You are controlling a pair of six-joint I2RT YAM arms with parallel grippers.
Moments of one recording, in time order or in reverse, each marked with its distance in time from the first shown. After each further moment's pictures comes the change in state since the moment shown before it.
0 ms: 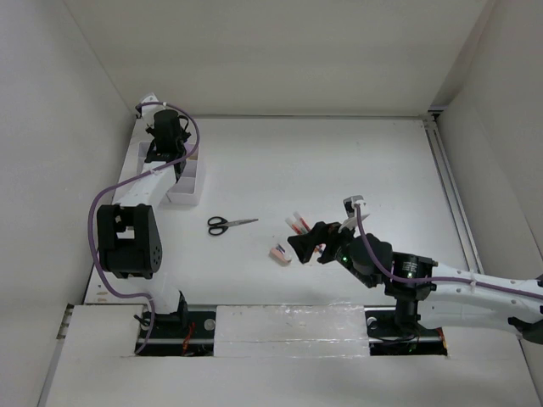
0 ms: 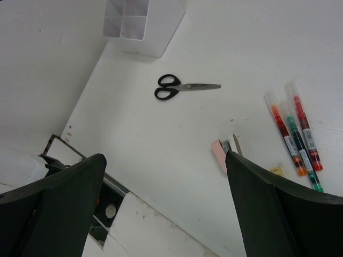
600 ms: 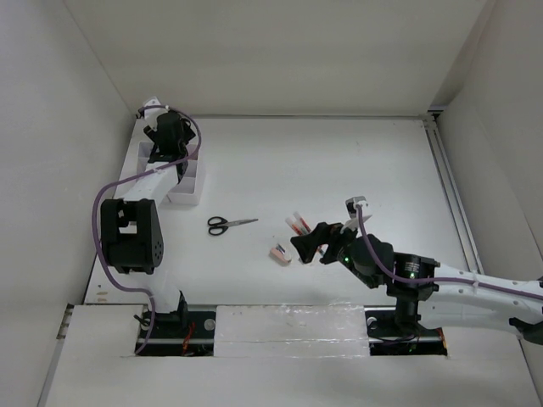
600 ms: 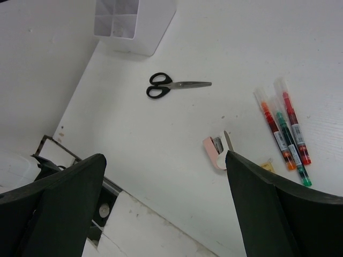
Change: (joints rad) left arm 0.000 0.048 -0.014 0.044 -0.007 -0.008; right arm 0.000 -0.016 -0.002 -0.048 0.017 0.011
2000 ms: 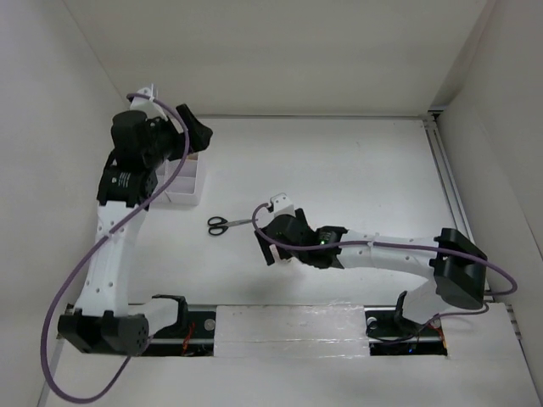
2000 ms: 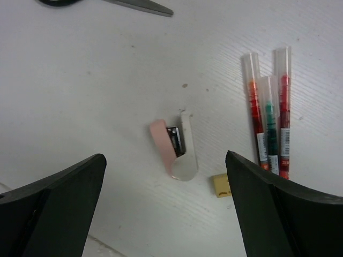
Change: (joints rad) left arm -0.041 -0.529 0.201 -0.714 0.582 0.068; right arm -0.093 0.713 0.353 -0.166 -0.159 -0.250
